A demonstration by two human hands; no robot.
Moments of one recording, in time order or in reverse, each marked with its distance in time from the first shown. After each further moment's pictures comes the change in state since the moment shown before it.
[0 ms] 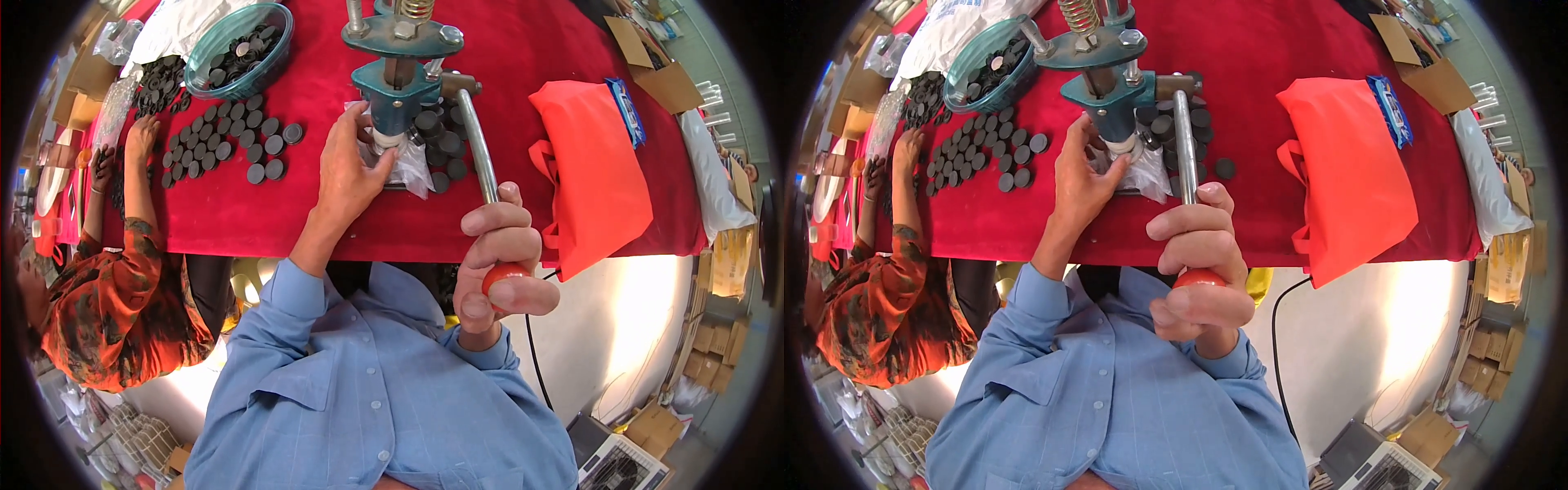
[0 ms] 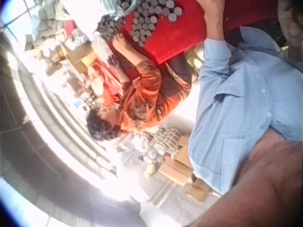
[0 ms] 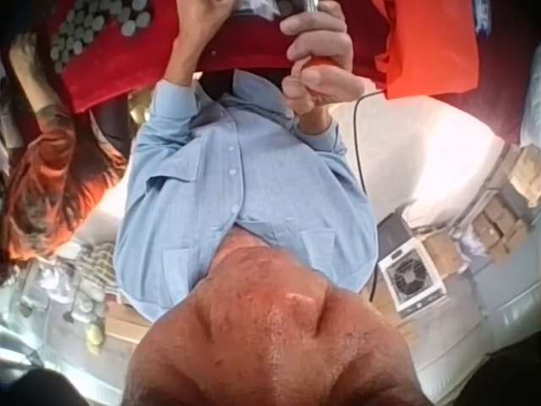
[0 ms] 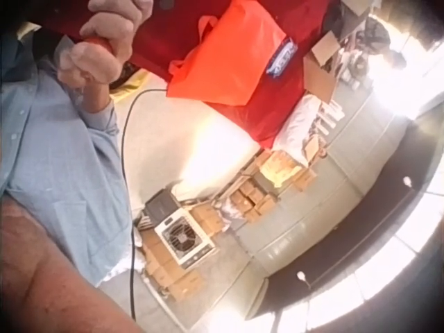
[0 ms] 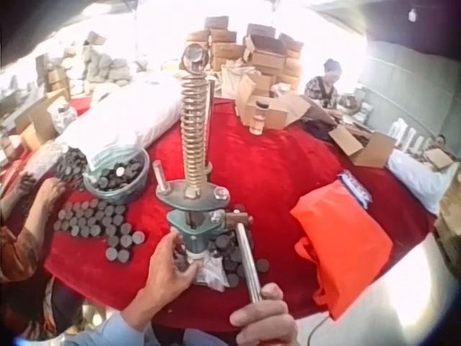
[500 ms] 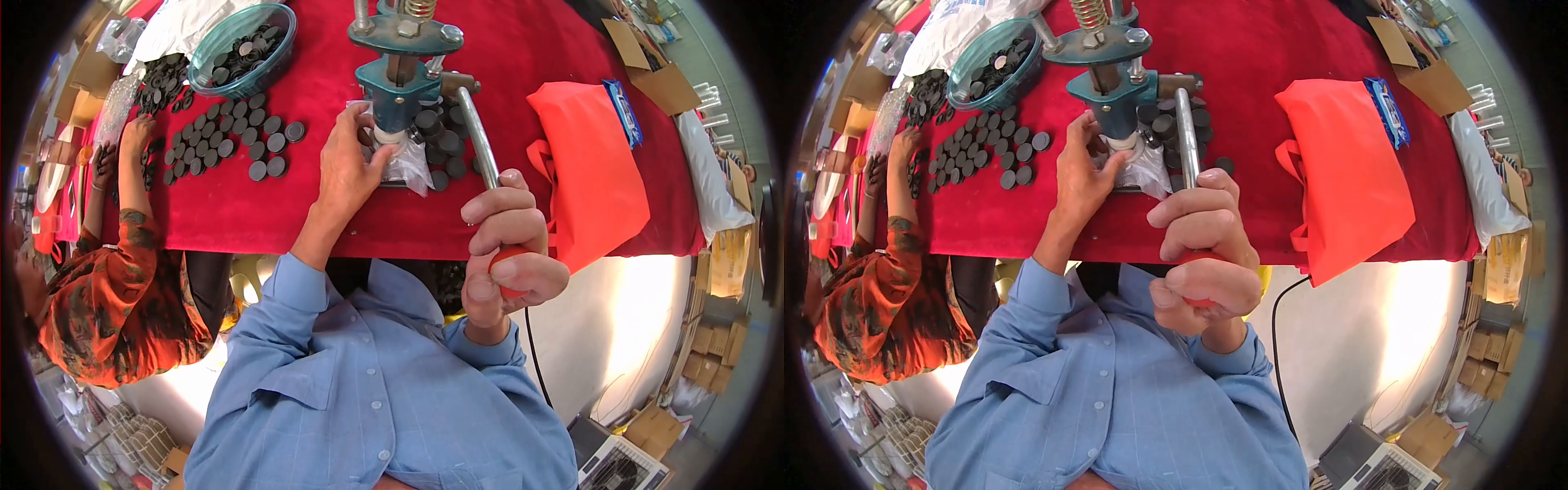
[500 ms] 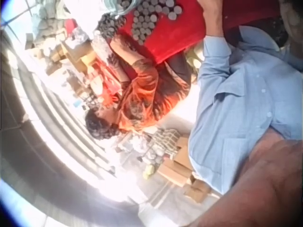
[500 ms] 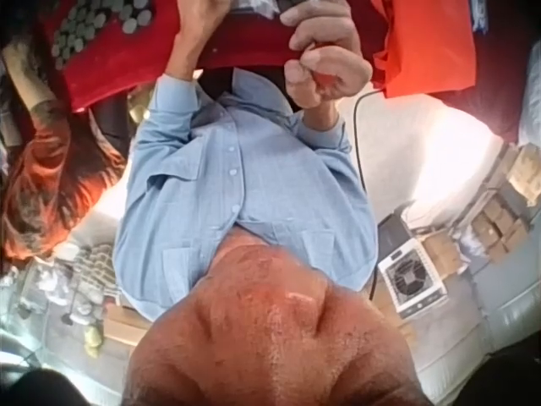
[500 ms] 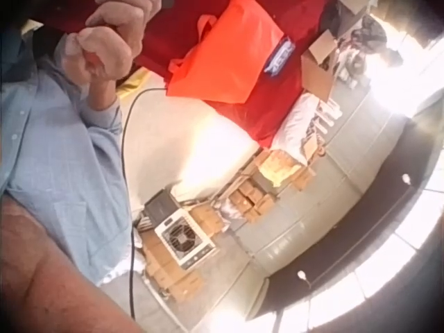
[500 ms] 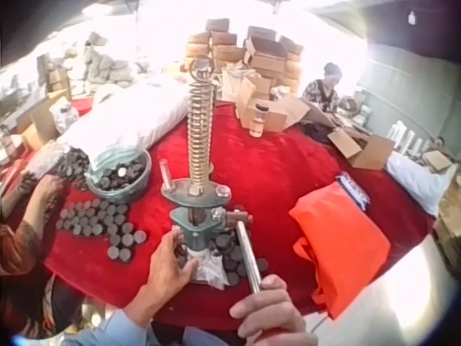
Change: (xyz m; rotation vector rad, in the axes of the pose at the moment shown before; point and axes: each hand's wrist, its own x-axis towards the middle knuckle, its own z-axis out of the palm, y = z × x) left_hand -0.001 -0.011 0.003 -0.003 -0.013 0.022; right_hand 0.019 -0.007 -0.003 0.021 -0.046 0.033
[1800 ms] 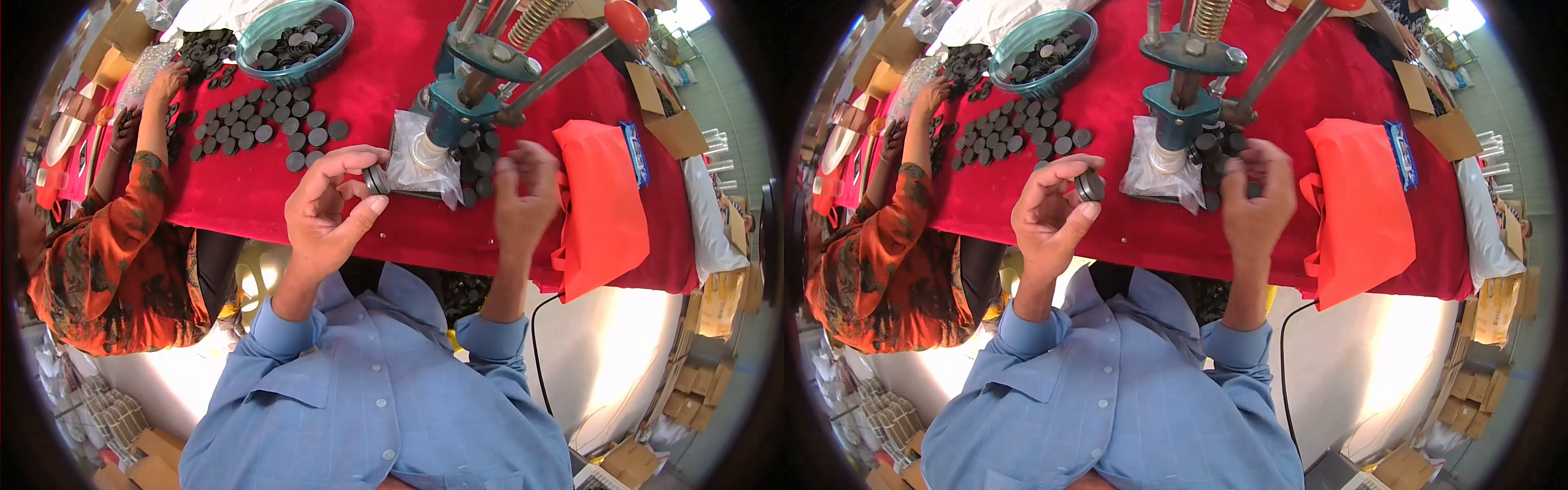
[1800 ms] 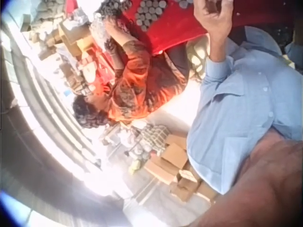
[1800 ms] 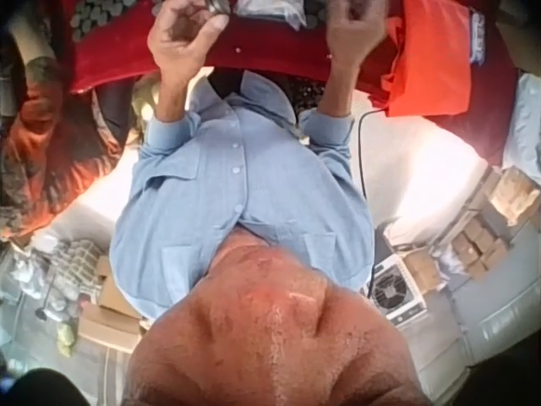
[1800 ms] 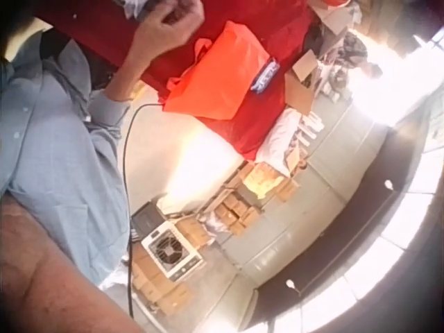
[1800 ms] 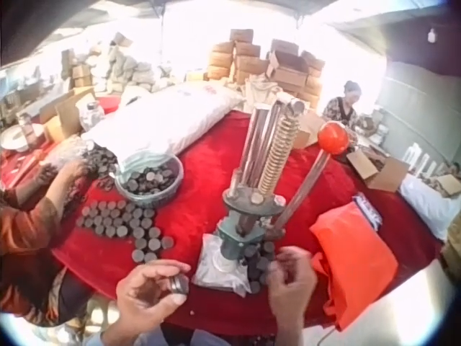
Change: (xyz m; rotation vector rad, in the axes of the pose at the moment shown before) left_hand -0.041 0.054 -0.103 -0.847 0.043 -0.041; right_hand 0.000 0.063 -0.005 -0.496 0.067 0.479
